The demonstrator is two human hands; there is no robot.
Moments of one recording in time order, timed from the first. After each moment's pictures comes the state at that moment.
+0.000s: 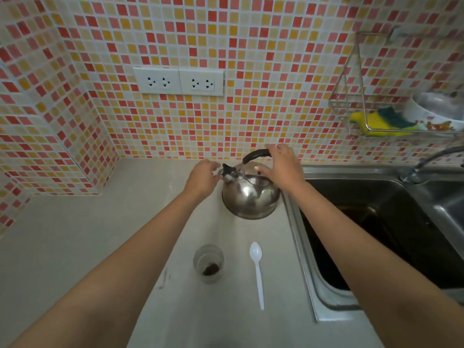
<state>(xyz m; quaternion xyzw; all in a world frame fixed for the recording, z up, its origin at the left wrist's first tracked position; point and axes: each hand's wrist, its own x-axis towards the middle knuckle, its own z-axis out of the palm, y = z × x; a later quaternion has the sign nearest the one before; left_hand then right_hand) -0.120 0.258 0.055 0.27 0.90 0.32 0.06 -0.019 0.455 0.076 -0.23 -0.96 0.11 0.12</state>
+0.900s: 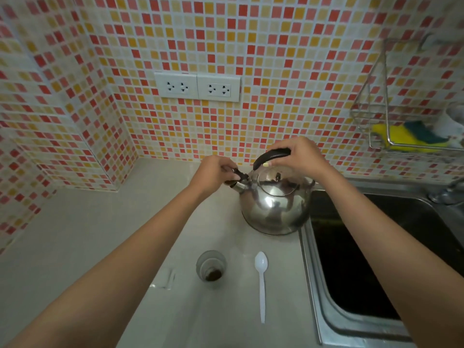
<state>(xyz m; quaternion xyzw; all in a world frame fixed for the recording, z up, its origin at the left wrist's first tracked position) -0.106 0.253 0.106 0.25 0.86 0.42 0.12 -0.020 0.466 0.150 -0.08 -0.95 0.28 0.10</state>
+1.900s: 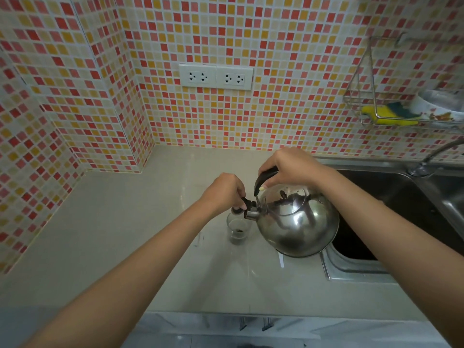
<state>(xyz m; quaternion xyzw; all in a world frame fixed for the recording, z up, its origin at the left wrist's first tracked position) 0.012 0.151 0.121 0.31 0.90 0.24 0.21 0.070 0.324 0.172 0.04 -1.00 0.05 -0.03</state>
